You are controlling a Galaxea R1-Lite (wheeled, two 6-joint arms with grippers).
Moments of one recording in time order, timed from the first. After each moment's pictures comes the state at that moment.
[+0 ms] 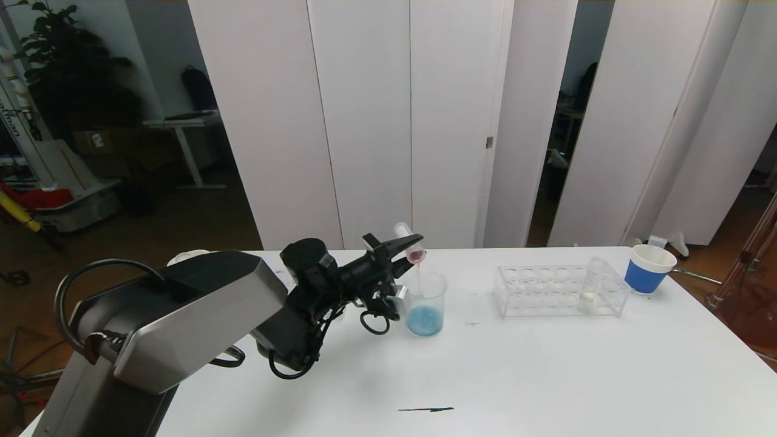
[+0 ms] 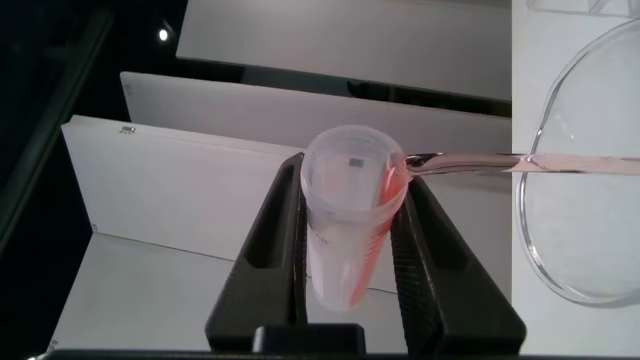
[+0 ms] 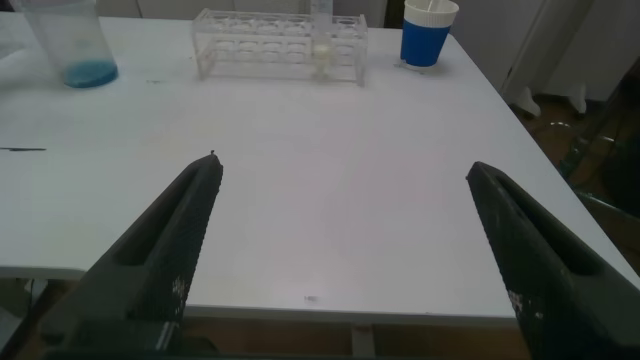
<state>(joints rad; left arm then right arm) -0.40 2.47 -1.18 -1.54 -0.61 1.37 0.00 0.00 -0.05 0.12 0.00 -0.01</state>
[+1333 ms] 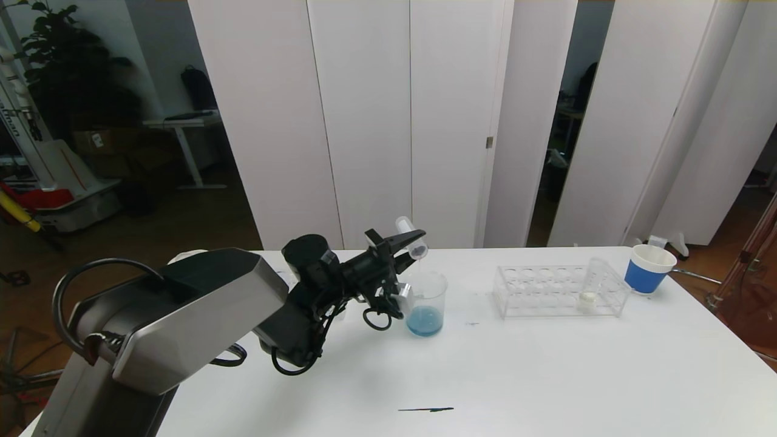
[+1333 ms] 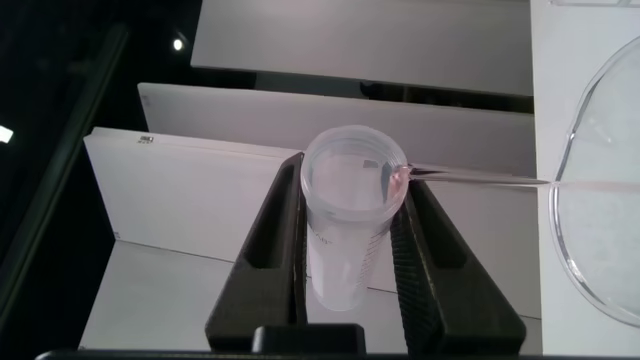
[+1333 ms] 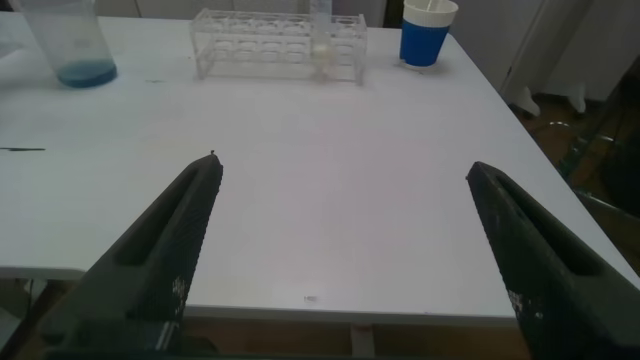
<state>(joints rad) -0.40 2.46 -1.21 -1.53 -0.61 1.41 0.00 0.00 -0.05 0.12 0.00 -0.01</state>
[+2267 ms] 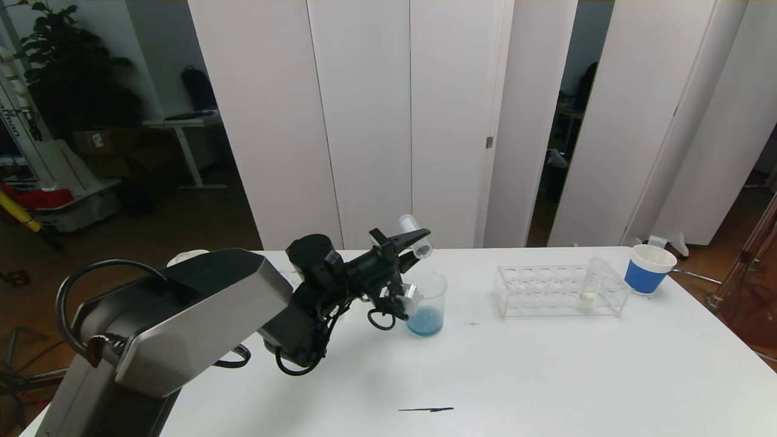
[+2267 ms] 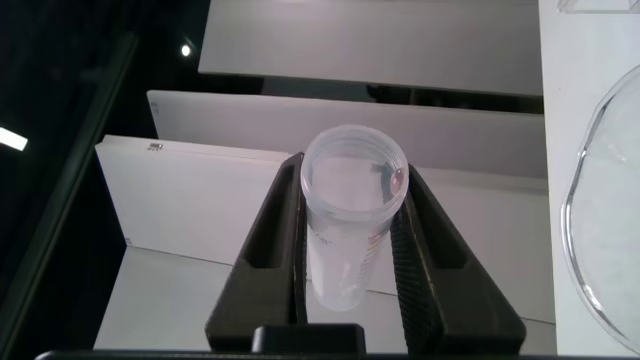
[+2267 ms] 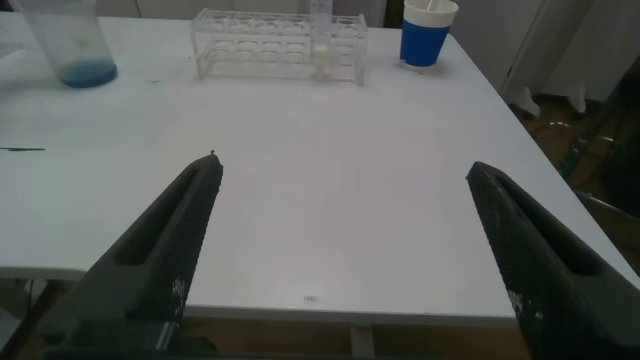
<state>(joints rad) -0.42 2.46 -1.22 -1.53 -0.59 1.43 0.00 0.00 -0.05 0.12 0.00 -0.01</state>
